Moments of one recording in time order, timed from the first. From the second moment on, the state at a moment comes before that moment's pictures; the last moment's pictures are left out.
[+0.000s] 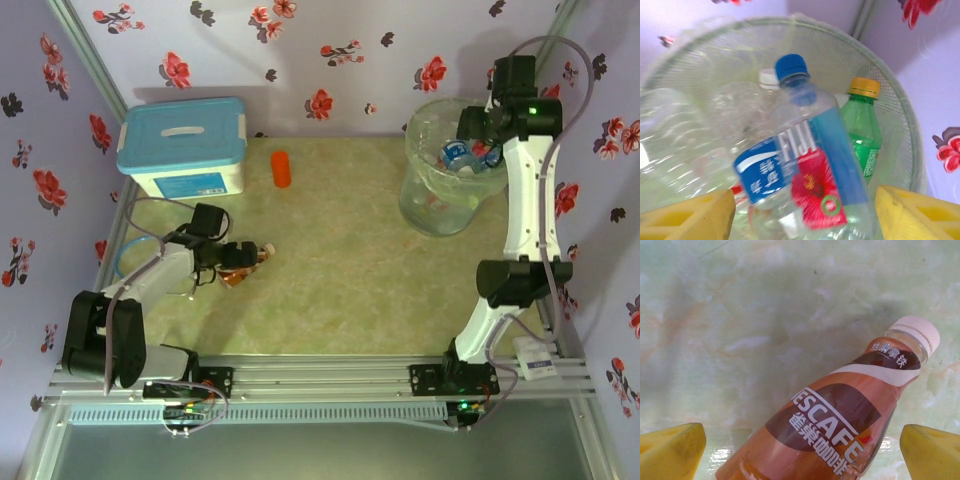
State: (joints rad) left arm -0.27 1.35 0.78 -0.56 0.06 -0.31; right arm 0.01 1.78 2.30 -1.32 0.15 0.15
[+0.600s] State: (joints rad) left arm -0.36 1.40 0.78 -0.59 0.11 -0.35; right arm 0.12 1.58 1.97 -1.15 -0.03 0.22
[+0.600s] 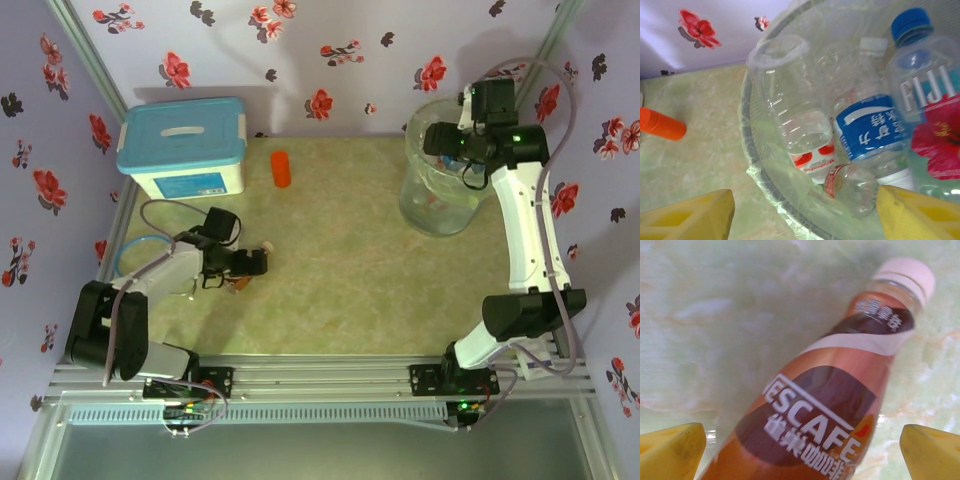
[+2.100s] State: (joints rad) left arm -0.54 1.16 0.73 0.00 0.05 -0.38; right arm 0.57 1.56 1.48 -0.41 -0.47 0.66
